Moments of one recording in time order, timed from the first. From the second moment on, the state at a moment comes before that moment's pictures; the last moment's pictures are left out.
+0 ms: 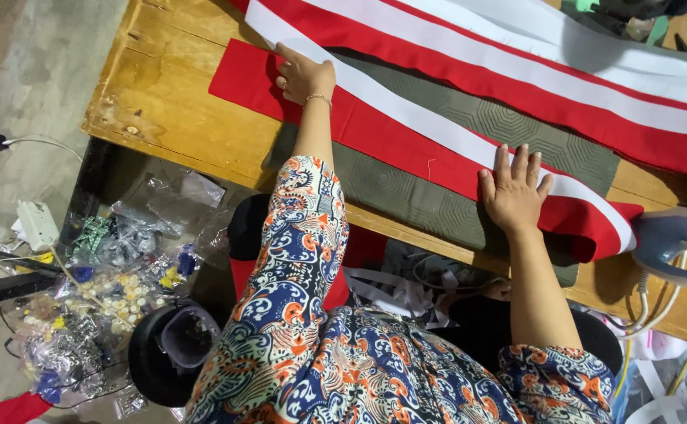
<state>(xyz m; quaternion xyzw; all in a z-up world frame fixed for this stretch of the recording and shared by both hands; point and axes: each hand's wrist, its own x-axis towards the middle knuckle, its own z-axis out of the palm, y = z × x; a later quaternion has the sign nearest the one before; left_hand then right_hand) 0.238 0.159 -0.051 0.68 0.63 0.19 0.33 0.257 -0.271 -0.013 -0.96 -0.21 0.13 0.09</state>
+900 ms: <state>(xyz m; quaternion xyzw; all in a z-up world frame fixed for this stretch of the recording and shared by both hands) 0.162 0.197 -0.037 0.61 0.62 0.26 0.43 0.263 -0.281 -0.018 -0.95 -0.26 0.14 0.08</state>
